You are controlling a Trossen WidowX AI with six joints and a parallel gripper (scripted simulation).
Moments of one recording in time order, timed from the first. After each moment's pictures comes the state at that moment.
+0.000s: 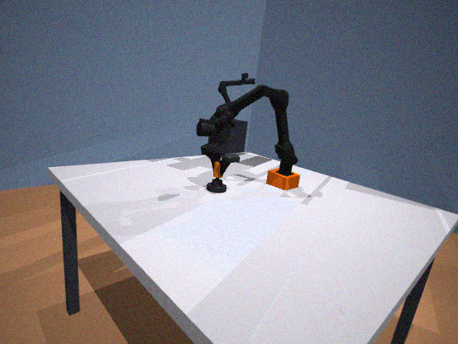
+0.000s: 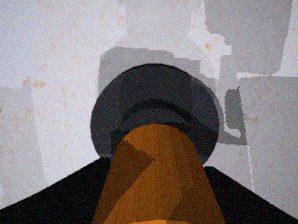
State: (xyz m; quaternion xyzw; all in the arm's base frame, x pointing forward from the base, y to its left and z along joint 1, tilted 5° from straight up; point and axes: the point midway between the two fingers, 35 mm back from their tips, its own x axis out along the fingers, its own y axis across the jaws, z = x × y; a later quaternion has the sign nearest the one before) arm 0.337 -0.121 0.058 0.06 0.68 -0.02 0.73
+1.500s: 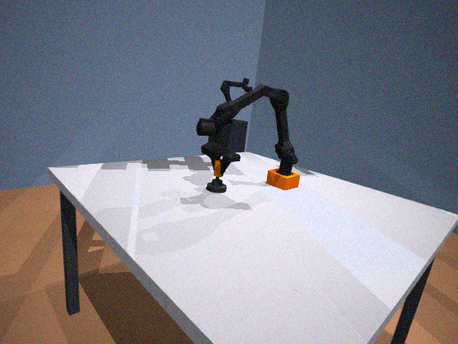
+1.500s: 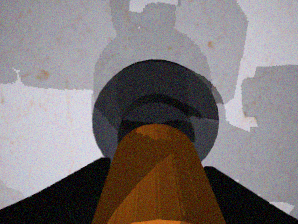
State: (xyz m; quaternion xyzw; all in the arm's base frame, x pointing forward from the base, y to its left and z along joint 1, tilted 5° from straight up) arm 0.335 -0.121 0.062 0.05 0.68 -0.01 0.73
